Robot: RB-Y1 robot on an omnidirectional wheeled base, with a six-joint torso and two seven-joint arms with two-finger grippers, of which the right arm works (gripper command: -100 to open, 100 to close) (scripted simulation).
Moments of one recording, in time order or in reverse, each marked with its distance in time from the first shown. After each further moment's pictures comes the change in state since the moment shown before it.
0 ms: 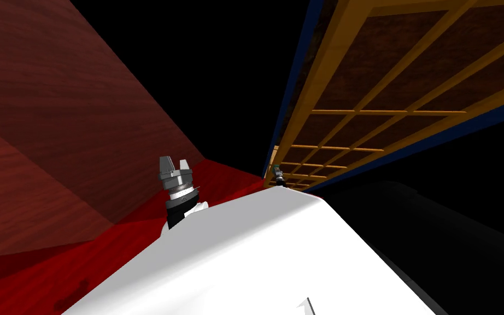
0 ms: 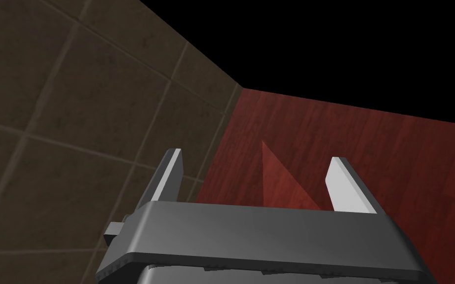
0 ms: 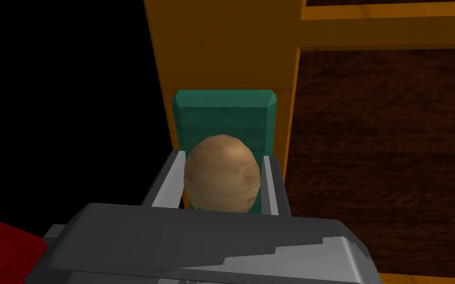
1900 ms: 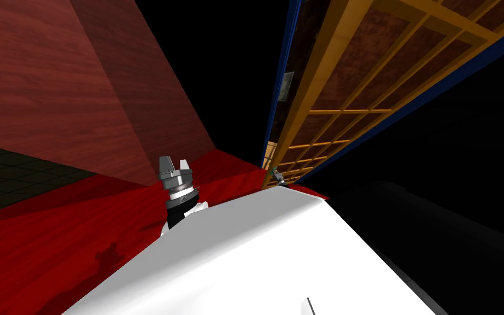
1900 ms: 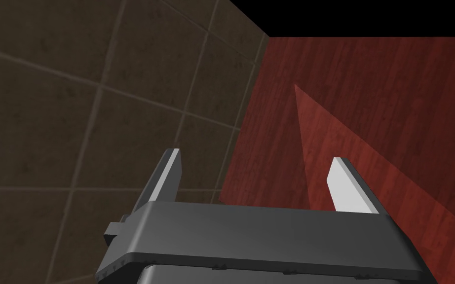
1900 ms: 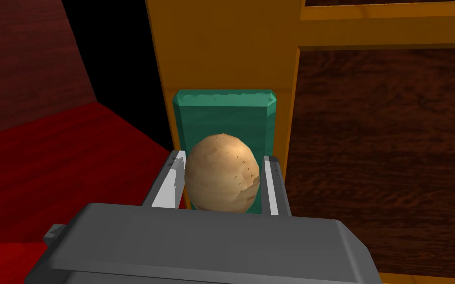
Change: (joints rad) arm 0.091 -0.138 0.224 -0.041 0.115 -0.121 -0.205
